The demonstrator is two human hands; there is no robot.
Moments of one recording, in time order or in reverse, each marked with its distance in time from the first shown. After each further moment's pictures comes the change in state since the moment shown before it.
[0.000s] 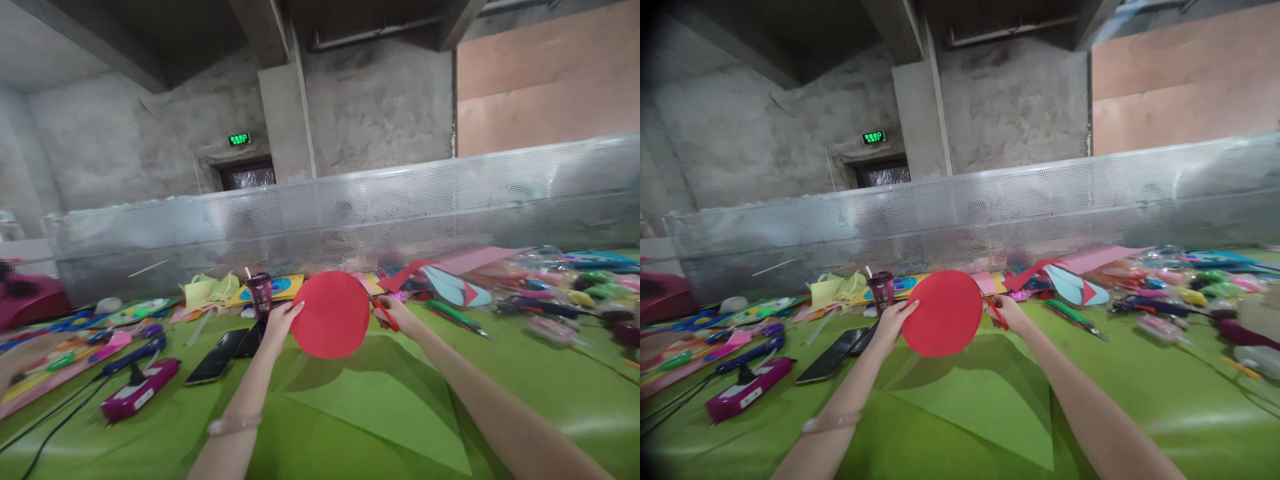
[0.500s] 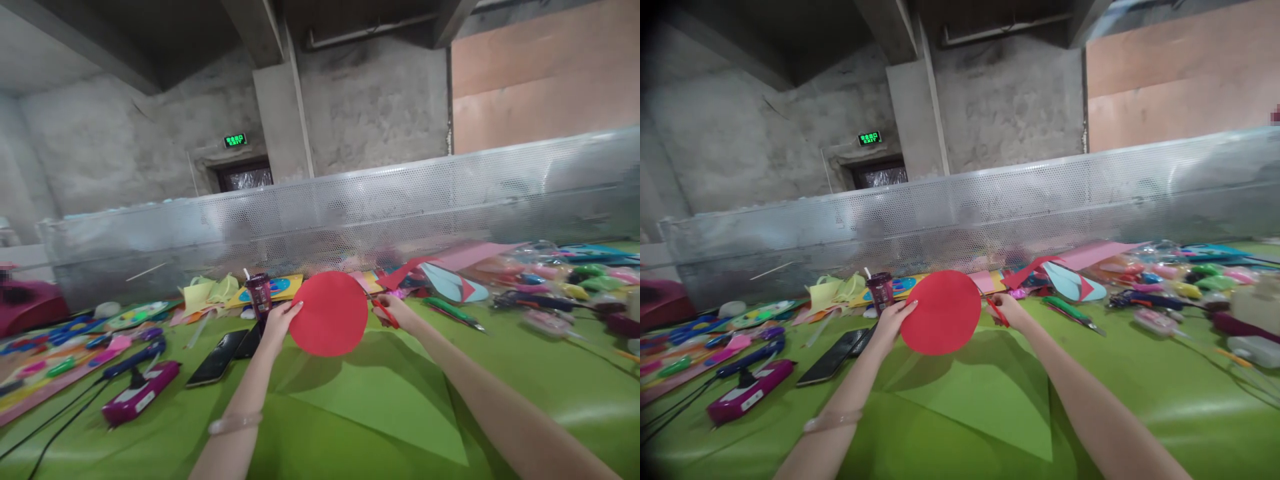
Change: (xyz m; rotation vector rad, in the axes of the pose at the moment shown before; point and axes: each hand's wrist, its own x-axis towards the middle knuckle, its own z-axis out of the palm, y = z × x) left_hand 0.005 -0.008 -0.005 -0.035 -0.042 0.030; right_hand 0.005 0.013 -0.005 -0.159 -0.085 0.156
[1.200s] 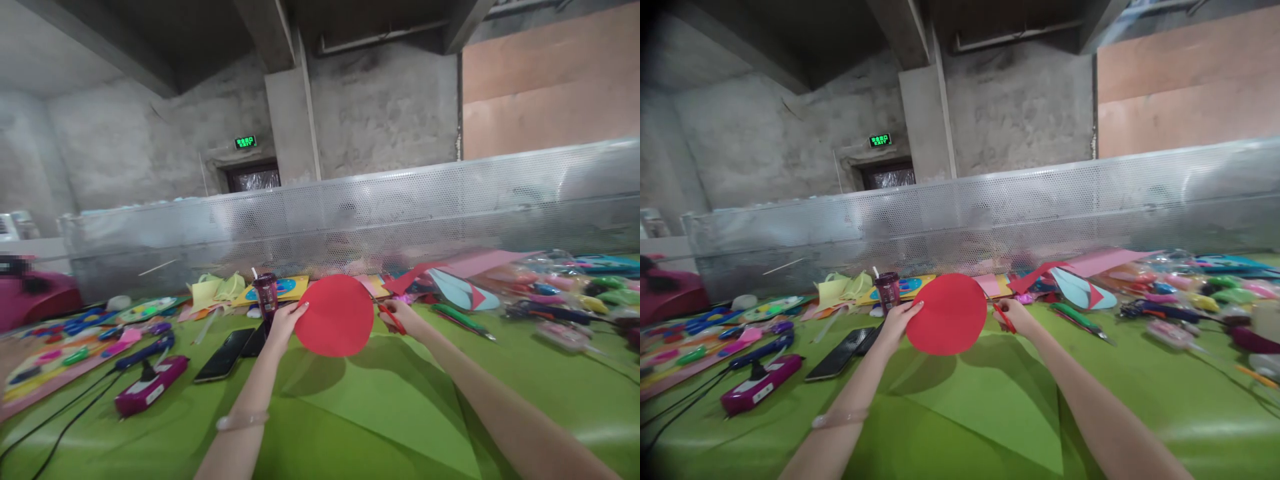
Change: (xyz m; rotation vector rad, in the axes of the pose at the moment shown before) left_hand 0.003 0.002 -0.002 -0.031 -0.013 -0.037; right_hand 0.001 0.001 0.000 0.037 0.066 -0.136
